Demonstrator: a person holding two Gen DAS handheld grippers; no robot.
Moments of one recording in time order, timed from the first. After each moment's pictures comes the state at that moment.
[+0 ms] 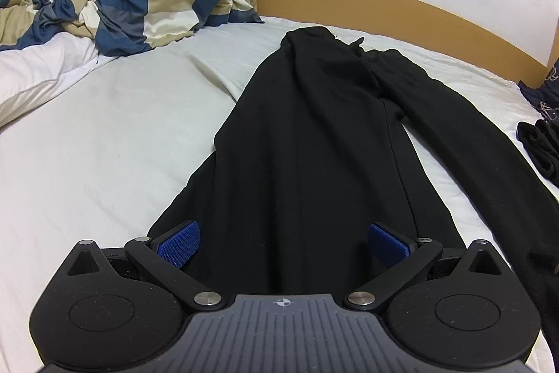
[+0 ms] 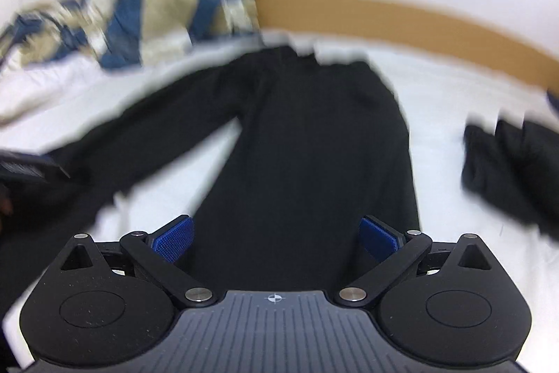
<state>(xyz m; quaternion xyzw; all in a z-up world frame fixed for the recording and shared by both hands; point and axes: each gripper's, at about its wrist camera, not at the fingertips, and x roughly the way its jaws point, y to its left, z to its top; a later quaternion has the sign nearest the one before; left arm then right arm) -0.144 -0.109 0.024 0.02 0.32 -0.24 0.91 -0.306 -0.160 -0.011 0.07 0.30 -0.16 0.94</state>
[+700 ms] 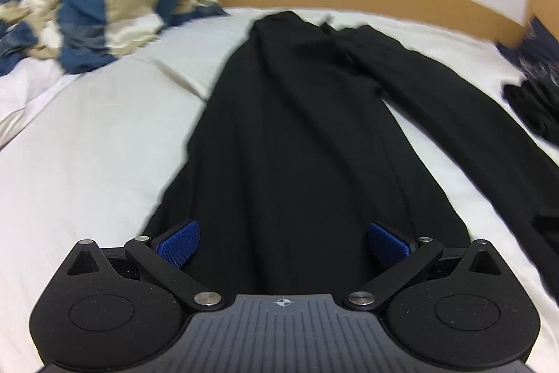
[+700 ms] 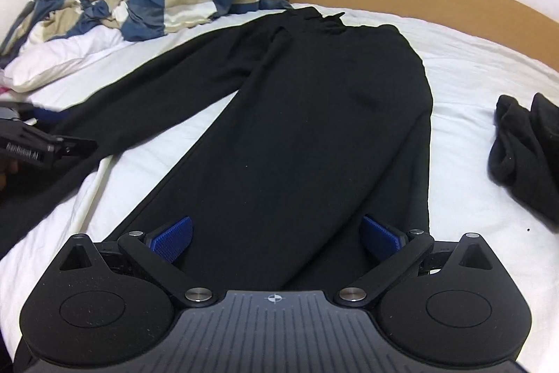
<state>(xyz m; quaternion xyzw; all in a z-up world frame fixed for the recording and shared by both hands) -0.140 -0.120 0.026 0.08 0.33 -0.27 0.90 -0.293 -0.189 -0.004 0.04 0.30 -0.08 0.95</state>
